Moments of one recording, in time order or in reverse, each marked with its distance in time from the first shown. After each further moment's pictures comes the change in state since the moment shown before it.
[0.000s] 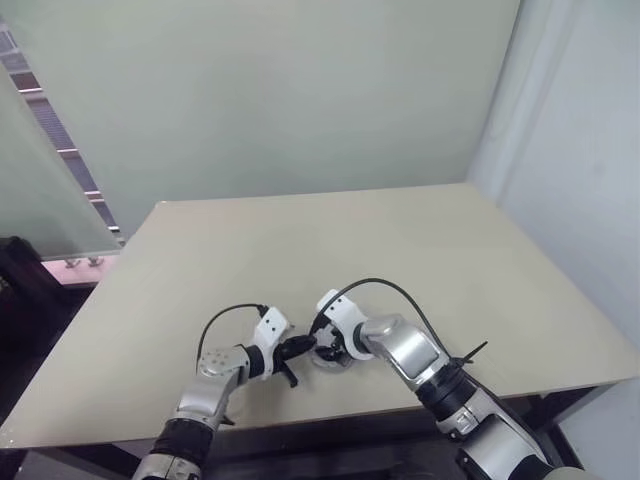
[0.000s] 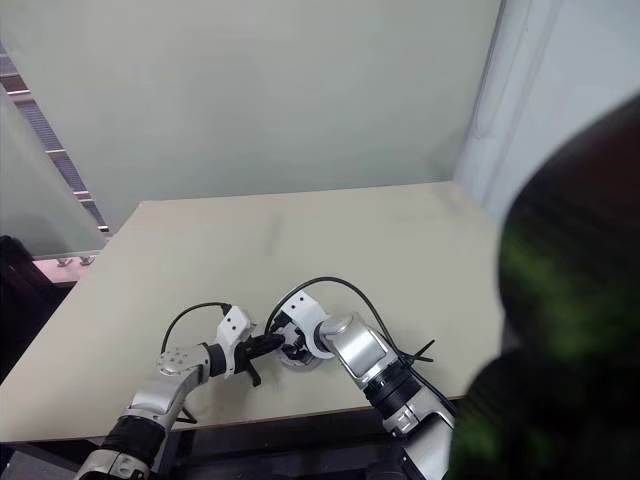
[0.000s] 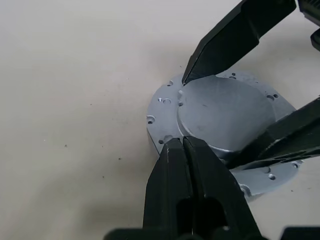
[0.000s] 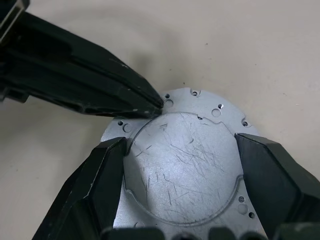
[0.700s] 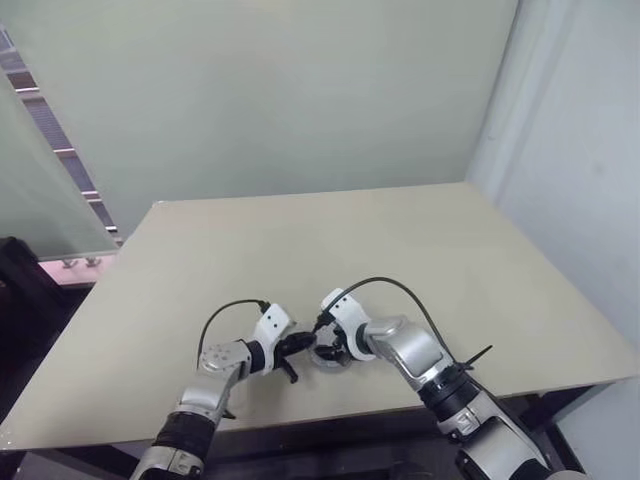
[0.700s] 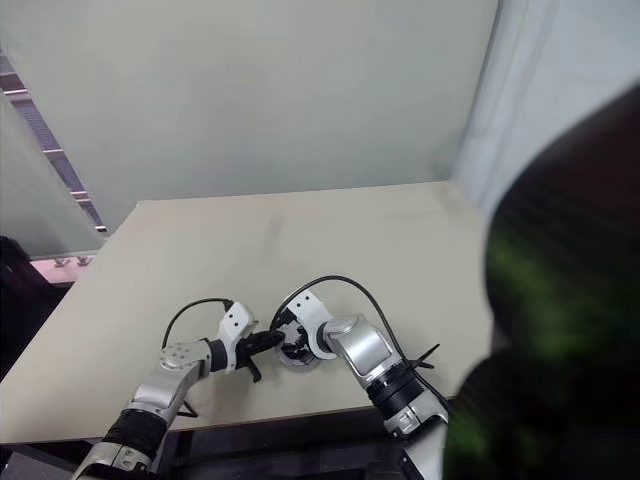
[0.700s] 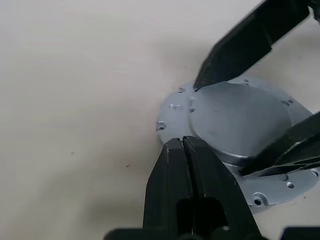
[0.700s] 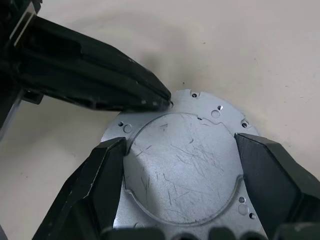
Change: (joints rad) left arm -0.022 -0.001 0.043 0.023 -0.023 0.022 0.009; right arm 0.016 0.024 -0.066 0.026 0.040 -0.037 -0.021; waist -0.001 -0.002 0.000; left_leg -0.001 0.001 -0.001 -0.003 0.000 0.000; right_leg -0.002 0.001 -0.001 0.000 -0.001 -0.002
